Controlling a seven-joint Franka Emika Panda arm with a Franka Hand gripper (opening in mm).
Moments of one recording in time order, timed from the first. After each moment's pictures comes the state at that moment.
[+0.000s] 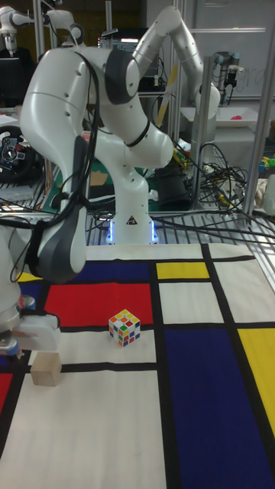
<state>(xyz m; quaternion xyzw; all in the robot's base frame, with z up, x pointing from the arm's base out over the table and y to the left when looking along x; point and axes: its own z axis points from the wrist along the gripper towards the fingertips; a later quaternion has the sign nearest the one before) 0.585 -0.237 0.106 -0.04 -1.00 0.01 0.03</state>
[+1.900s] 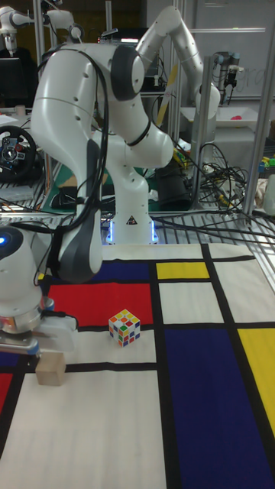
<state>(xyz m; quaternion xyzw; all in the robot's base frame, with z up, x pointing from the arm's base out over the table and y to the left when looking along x) 0.567 -0.209 0.084 -0.05 -1.00 0.01 0.04</state>
